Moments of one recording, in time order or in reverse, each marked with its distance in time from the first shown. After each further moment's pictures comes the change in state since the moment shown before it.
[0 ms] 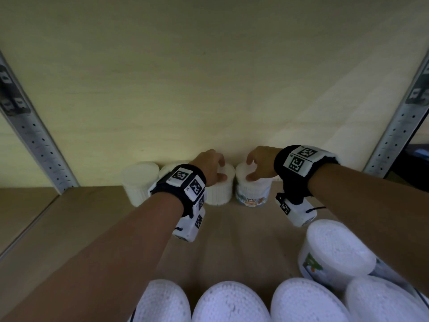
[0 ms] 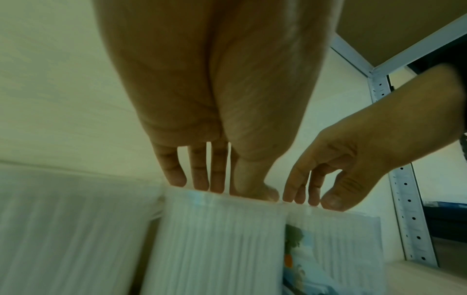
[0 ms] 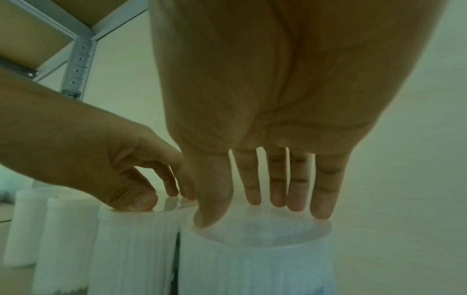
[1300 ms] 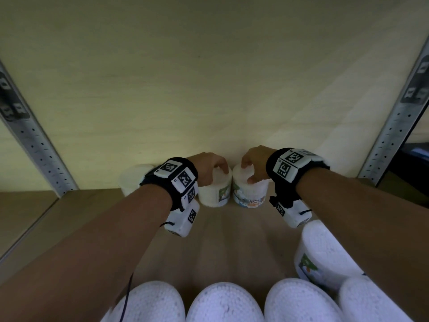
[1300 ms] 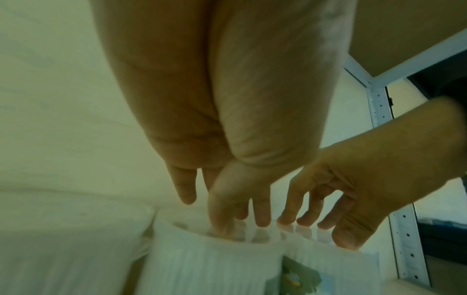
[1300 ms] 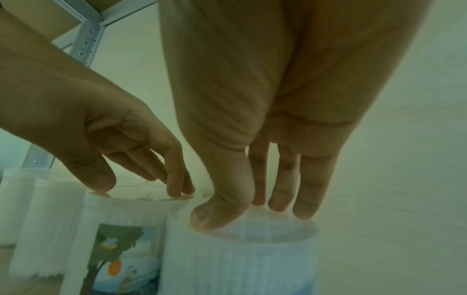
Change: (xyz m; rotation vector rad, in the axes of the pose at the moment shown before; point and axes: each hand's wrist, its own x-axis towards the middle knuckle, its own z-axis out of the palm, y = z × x) left_hand -0.001 0.004 -0.020 0.076 -0.223 0.113; right_hand -0.006 0.002 -0.001 -0.073 0.062 -0.097
